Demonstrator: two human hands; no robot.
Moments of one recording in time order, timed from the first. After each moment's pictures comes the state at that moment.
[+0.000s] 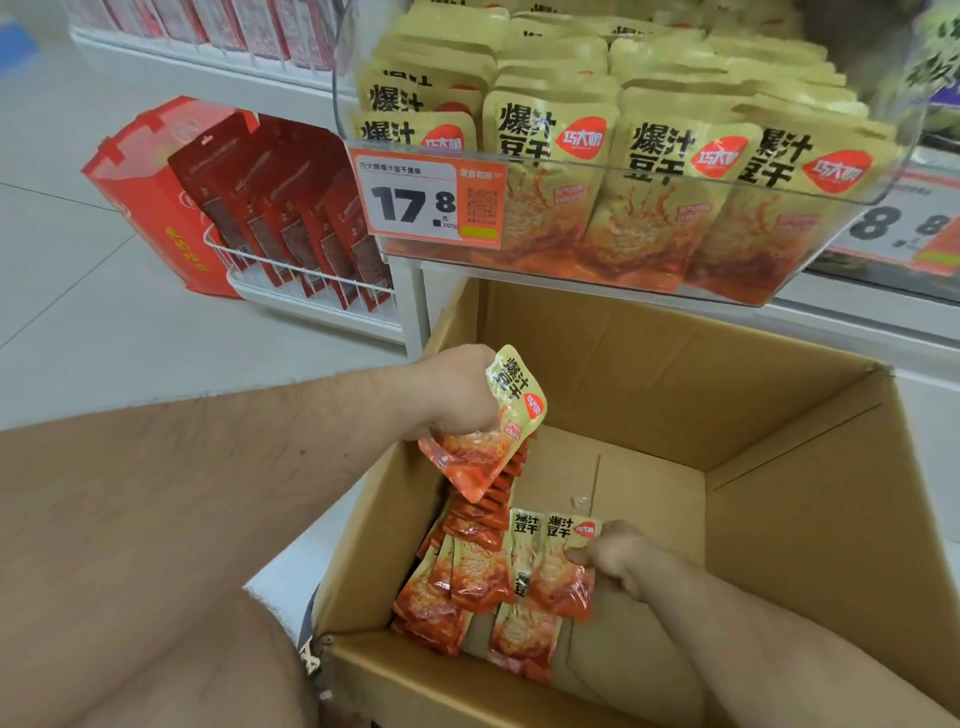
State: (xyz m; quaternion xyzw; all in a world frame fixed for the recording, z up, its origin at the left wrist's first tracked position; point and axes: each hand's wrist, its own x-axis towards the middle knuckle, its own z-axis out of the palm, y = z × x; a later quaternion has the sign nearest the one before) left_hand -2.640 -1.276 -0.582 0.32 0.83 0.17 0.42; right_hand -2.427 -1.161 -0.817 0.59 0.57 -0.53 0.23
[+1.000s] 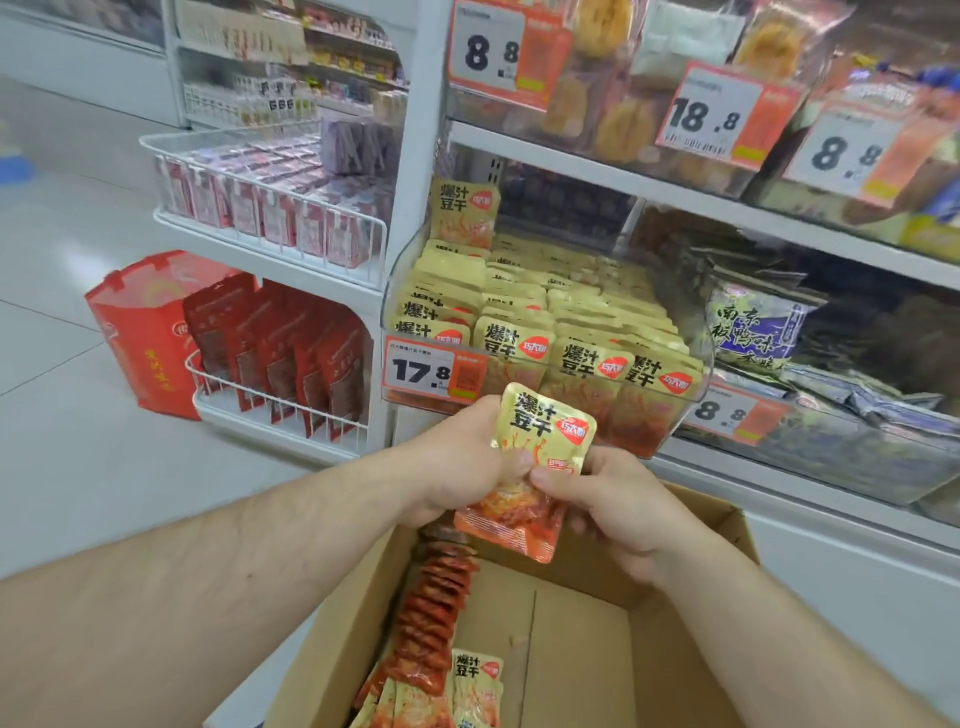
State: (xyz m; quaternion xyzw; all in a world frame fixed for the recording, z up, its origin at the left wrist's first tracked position) left_hand -2.614 -1.305 -0.483 0.38 0.64 0.49 0.45; right_hand -2.476 -1.201 -0.488 0.35 0.70 -0.61 -0.11
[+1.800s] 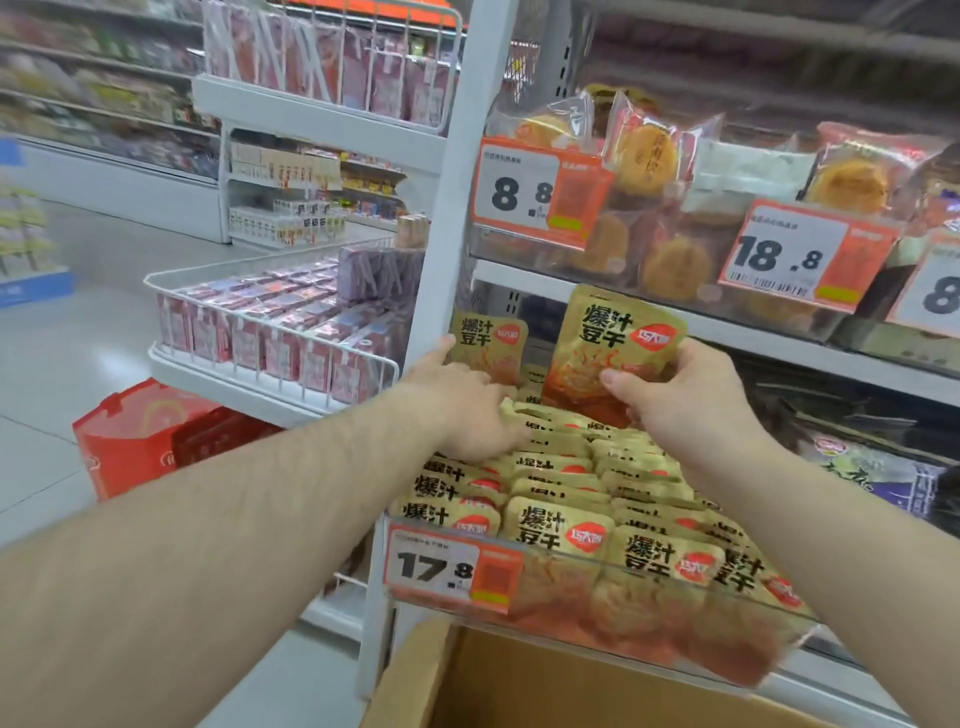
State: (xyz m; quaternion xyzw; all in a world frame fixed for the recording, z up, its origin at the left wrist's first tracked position) left_hand -2.779 -1.190 -0.403 0.55 0.83 -0.07 -0.05; right_hand -2.612 -1.083 -0.379 0.31 0.78 -0.38 -0.40
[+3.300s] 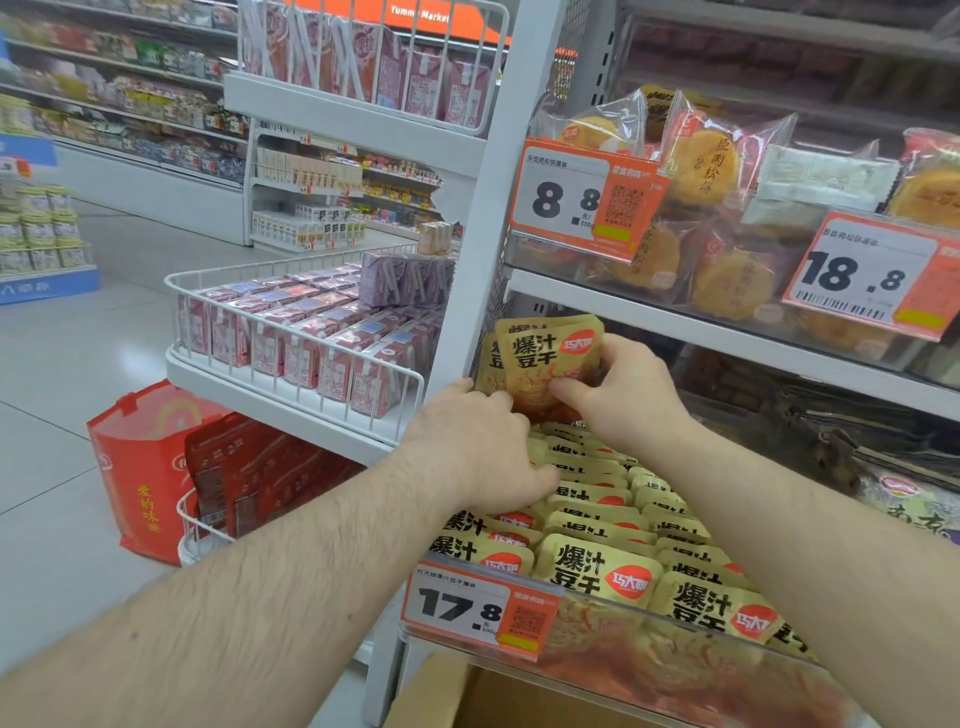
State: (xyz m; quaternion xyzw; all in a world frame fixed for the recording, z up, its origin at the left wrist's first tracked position) left_hand -2.774 -1.200 -0.422 0.55 0.83 -0.01 -0.10; right_hand -2.687 -1.073 -0.389 0.23 0.89 -0.25 -0.31
